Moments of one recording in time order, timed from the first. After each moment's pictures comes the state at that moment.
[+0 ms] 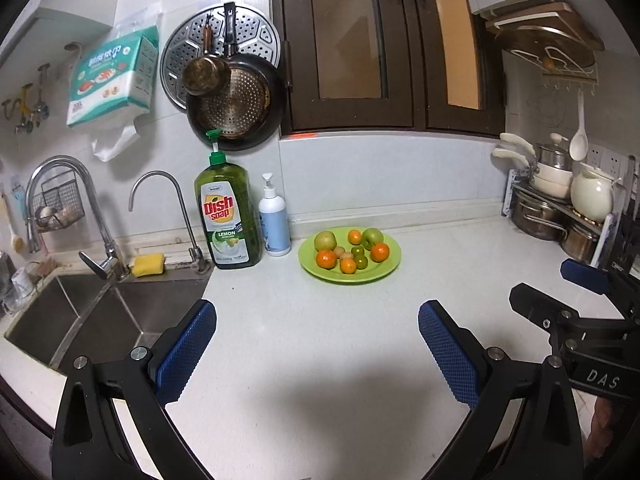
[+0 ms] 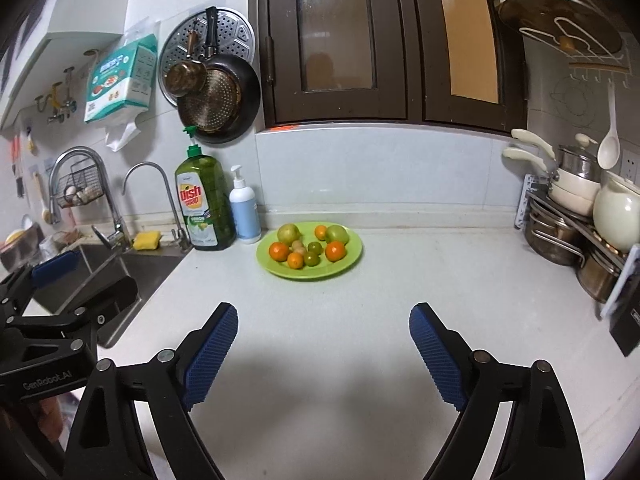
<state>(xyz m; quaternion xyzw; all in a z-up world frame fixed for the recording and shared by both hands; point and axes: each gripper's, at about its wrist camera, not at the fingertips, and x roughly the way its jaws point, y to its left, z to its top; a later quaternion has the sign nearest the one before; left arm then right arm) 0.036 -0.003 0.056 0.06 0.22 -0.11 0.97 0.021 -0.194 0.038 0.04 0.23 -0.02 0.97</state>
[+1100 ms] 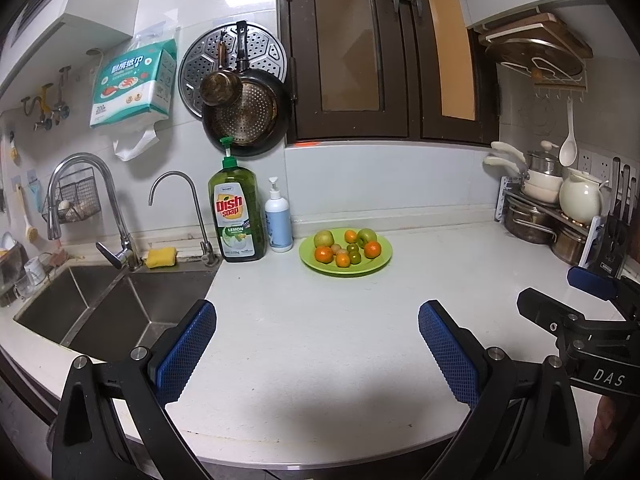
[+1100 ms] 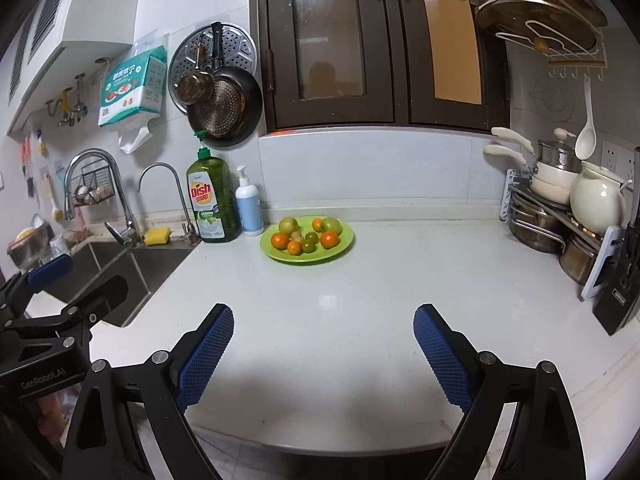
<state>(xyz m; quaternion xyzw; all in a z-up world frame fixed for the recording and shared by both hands) -0.023 -0.006 0.059 0.05 0.21 -0.09 0.97 -0.043 -0.208 0.038 0.04 0.22 -0.01 0.97</state>
